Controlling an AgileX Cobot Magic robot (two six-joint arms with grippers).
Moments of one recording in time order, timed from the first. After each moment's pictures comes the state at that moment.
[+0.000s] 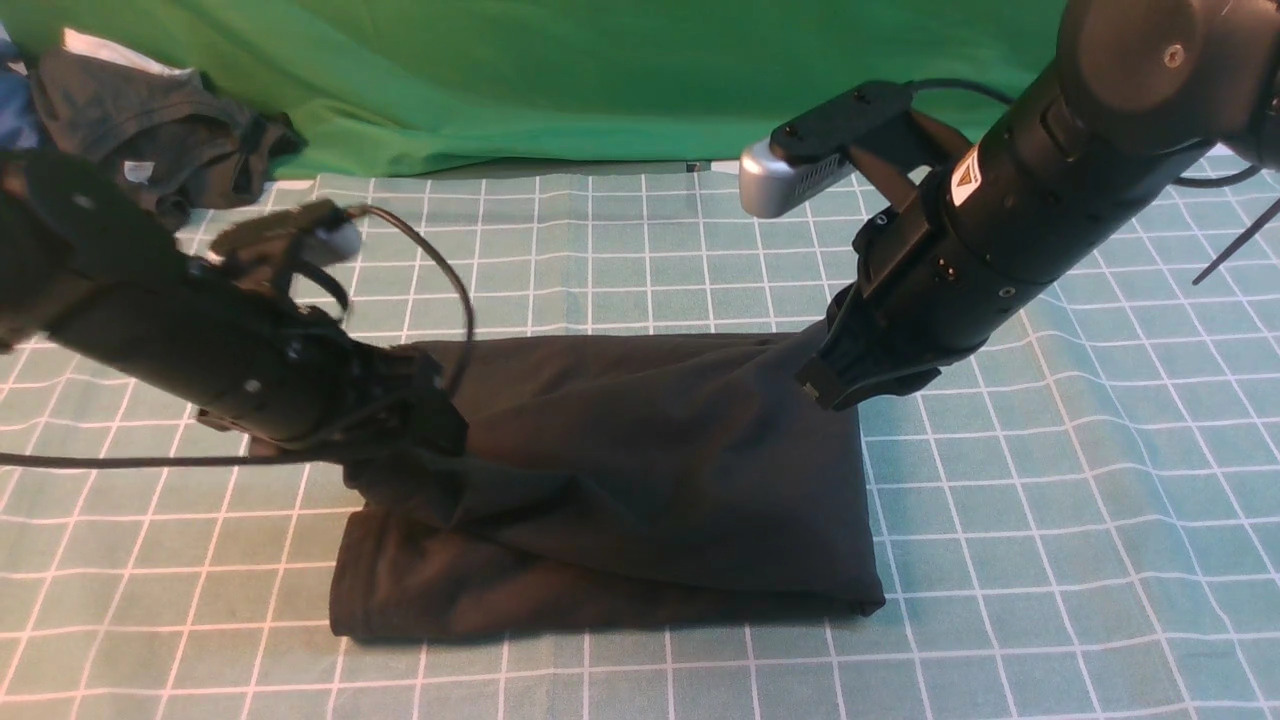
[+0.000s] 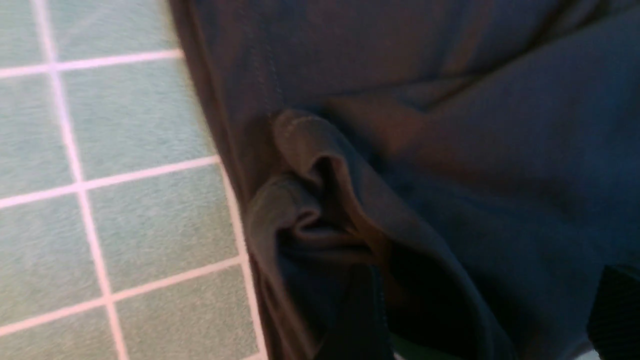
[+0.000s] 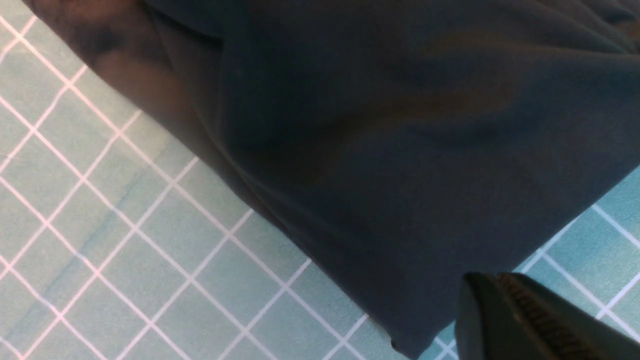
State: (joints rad) right arm 0.58 1.66 -1.39 0.28 1.02 -0.29; left arm -0.05 1.62 -0.97 -0.58 0.74 0.40
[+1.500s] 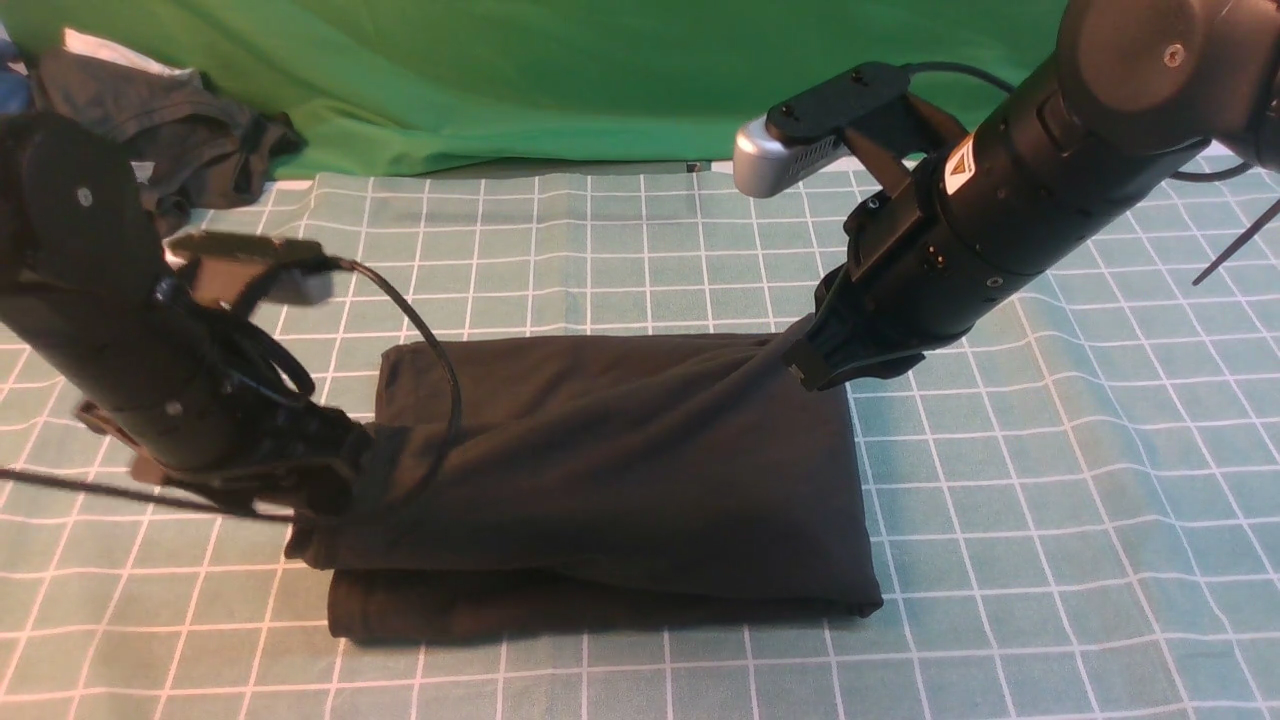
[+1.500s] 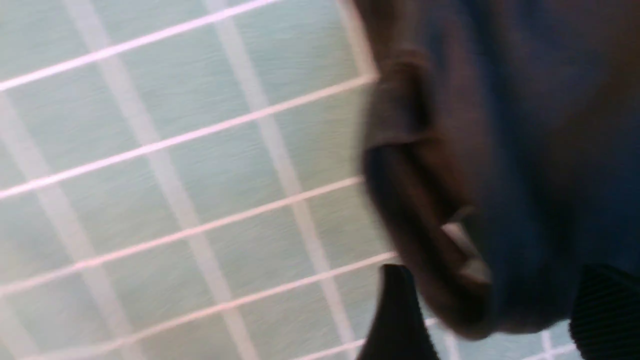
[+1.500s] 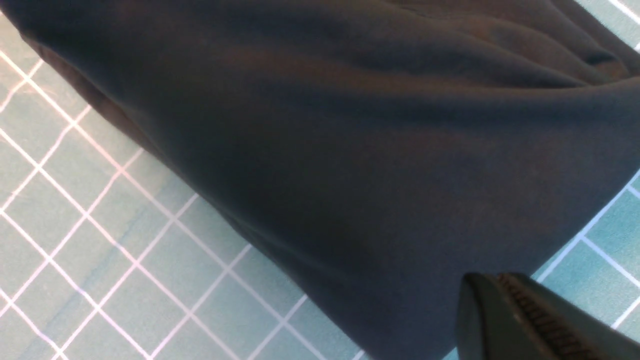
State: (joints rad) right arm 0.58 1.66 -1.39 0.29 0.96 -0.29; left arm -0.10 1.51 -1.05 -0.06 1.03 0.08
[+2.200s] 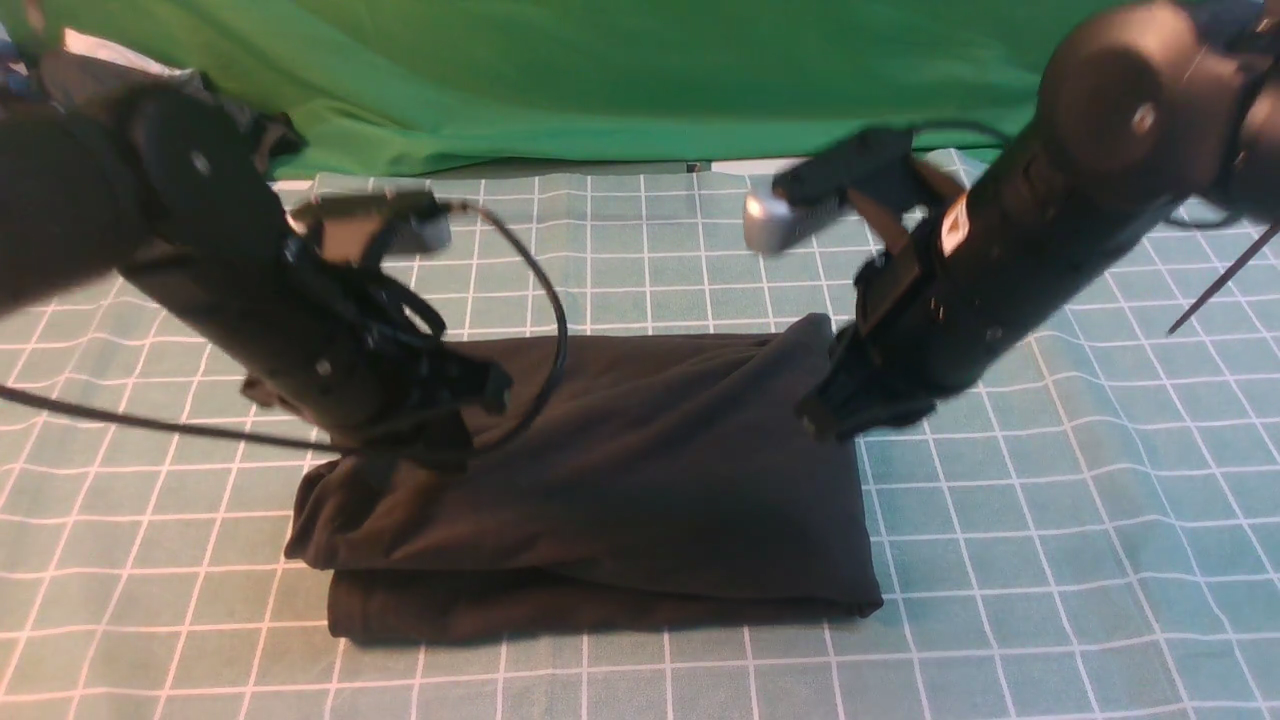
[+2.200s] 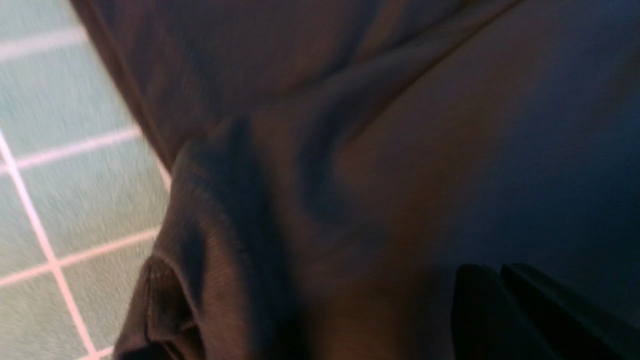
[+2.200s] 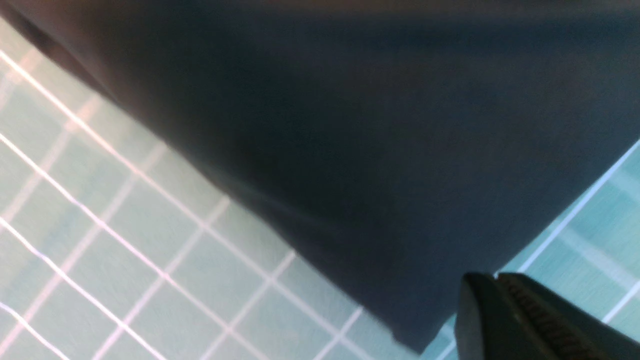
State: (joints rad) right arm 0.58 1.69 -1.28 0.27 0.94 -0.25; left arm -0.21 1.64 -1.06 -0.35 0.85 0.17
